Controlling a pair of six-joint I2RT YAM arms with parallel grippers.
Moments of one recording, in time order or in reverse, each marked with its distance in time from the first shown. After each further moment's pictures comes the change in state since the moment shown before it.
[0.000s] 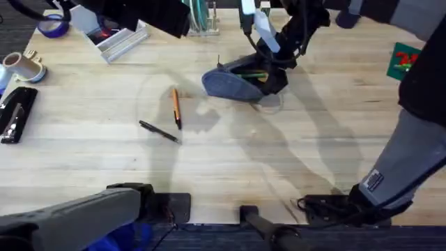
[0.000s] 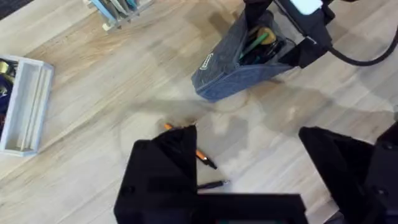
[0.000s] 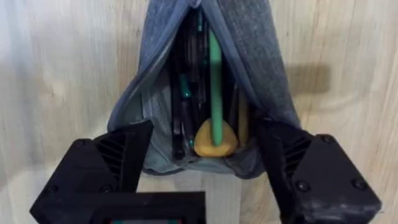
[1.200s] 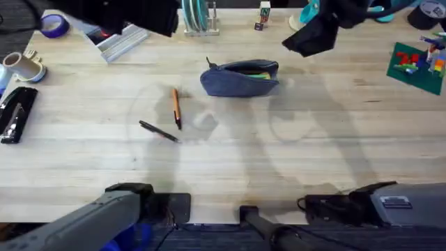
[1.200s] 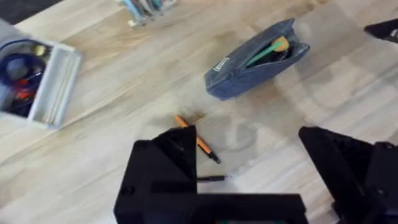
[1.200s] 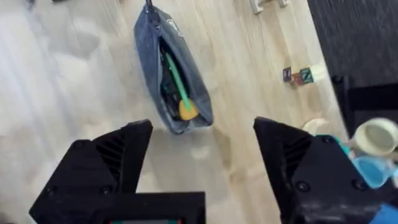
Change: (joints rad) left arm 0.000 -0.113 -0.001 -0.005 -0.083 -0.090; right arm -0.040 -0.528 0.042 -0.079 0.015 0.320
